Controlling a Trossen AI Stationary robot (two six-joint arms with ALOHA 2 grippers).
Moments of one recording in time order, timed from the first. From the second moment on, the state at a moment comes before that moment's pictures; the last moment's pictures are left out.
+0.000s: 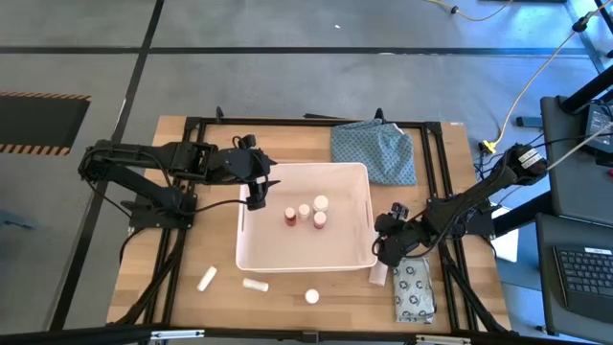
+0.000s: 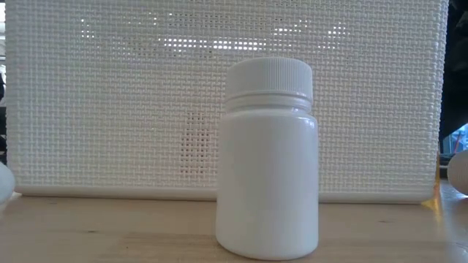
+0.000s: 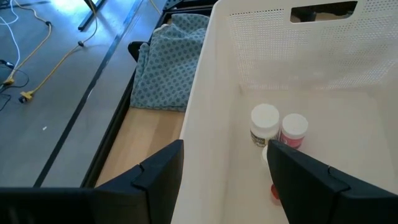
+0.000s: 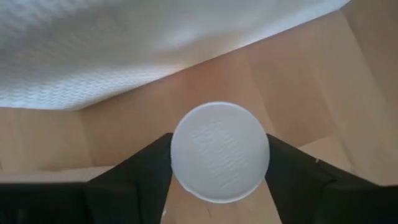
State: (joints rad) left arm -0.08 1.23 1.31 -0.78 -0.40 -0.06; right arm 0.54 1.27 0.61 -0.53 0.38 0.83
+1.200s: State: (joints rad) left arm -0.08 1.23 1.31 -0.78 -0.40 -0.07; right arm 0.54 1.27 1.20 -1.43 0.59 1.08
